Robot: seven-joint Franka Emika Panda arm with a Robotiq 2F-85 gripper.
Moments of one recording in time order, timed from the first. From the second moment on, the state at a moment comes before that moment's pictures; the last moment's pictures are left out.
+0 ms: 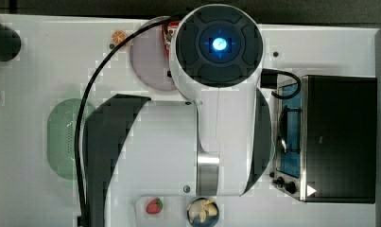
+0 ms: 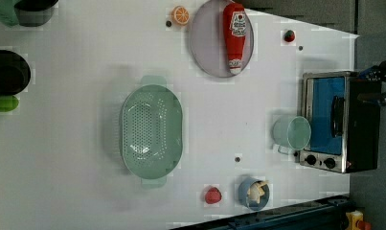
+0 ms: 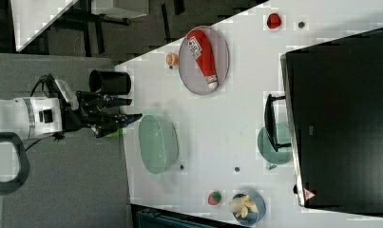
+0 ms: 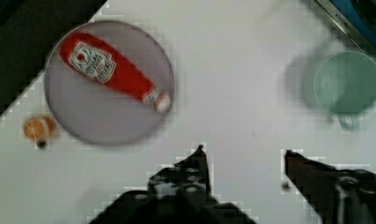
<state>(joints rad) -0.01 -0.03 0.00 -1.80 0.00 0.21 0.05</state>
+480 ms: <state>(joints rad) -0.02 -0.50 -0.01 -2.02 0.04 0.04 0.09</state>
